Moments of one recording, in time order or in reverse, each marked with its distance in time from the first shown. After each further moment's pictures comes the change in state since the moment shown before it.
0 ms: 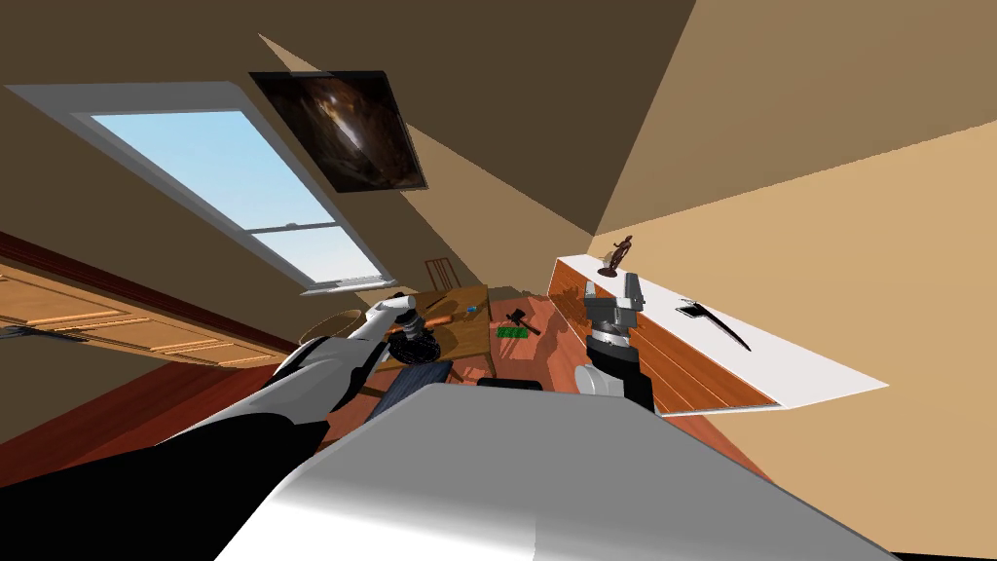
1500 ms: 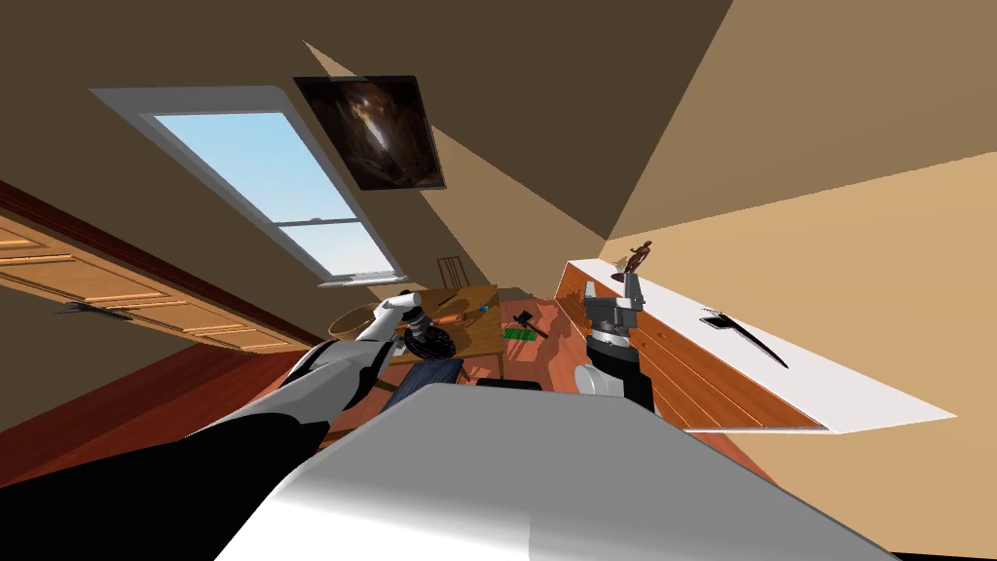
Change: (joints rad) left arm 0.010 -0.070 0.106 -0.105 -0.085 0.123 -0.036; right arm 0.000 0.000 0.000 0.000 0.000 0.000 0.000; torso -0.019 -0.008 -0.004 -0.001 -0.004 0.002
